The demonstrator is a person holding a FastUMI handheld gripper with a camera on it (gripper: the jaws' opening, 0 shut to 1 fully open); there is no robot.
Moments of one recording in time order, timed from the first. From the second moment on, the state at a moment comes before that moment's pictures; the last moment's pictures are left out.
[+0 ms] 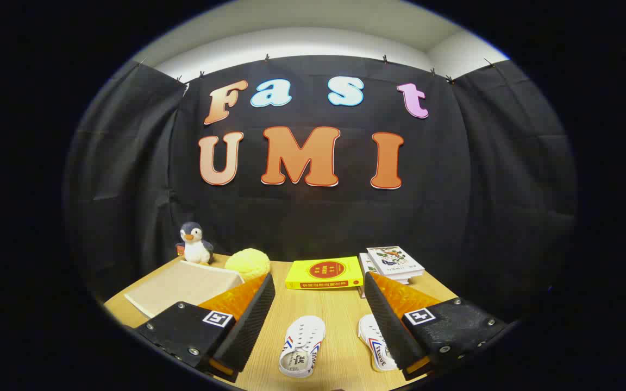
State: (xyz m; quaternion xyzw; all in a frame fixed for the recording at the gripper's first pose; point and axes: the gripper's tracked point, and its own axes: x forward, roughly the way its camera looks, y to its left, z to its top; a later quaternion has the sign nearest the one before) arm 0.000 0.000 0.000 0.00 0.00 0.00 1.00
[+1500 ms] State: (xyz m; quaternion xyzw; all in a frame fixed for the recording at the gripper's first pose) arm 0.058 0.064 -0.089 0.16 0.18 0.24 0.94
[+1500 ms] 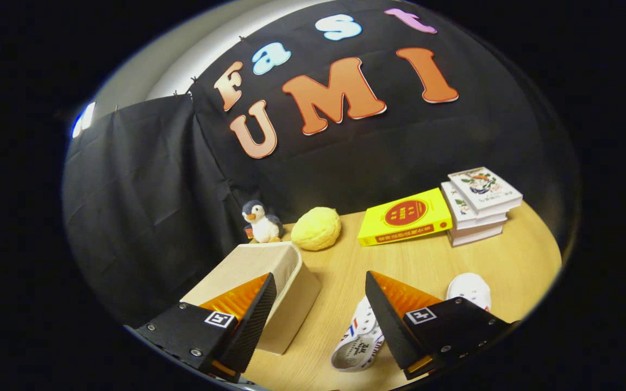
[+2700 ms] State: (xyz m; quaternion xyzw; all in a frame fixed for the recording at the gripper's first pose) arm 0.039 0.195 -0.157 0.46 0.37 0.44 0.68
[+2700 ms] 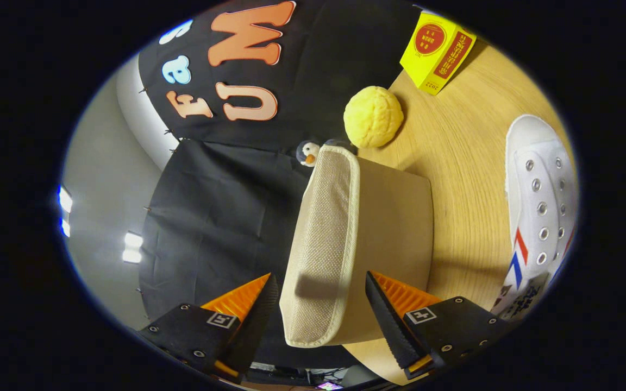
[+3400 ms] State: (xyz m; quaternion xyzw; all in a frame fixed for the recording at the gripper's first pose) arm 0.043 0.165 -0.103 0.47 0.33 0.42 0.71
